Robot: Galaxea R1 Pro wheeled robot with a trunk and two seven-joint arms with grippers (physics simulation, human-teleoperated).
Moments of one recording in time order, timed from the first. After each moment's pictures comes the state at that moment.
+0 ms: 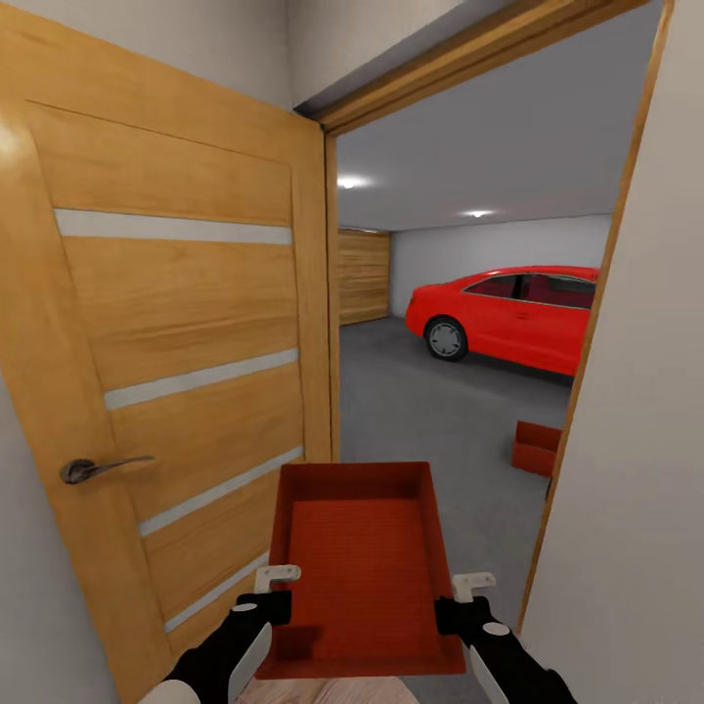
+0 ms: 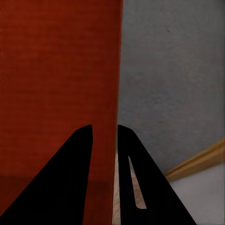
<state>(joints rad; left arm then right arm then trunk) -0.52 -0.10 -0.24 -0.45 0.26 0.19 0.24 -0.46 0.02 0.08 -0.47 -0.01 0.07 -0.01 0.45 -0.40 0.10</state>
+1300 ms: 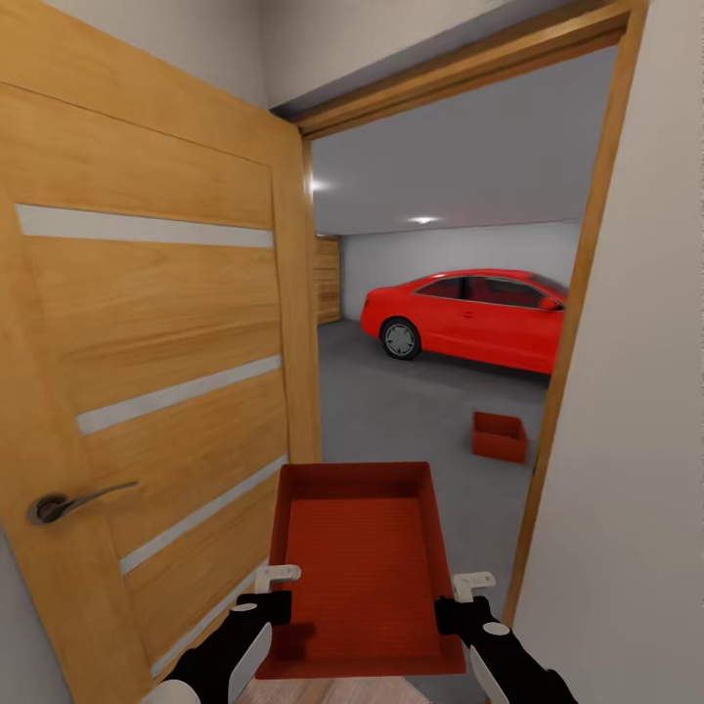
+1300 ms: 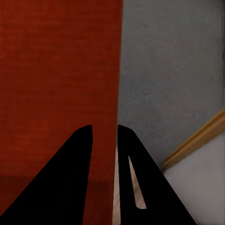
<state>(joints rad) -0.52 -0.10 -0.24 -0.45 0.26 0.19 0.24 -0.46 0.02 0.08 -0.47 -0.01 0.07 -0.01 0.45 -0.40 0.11</state>
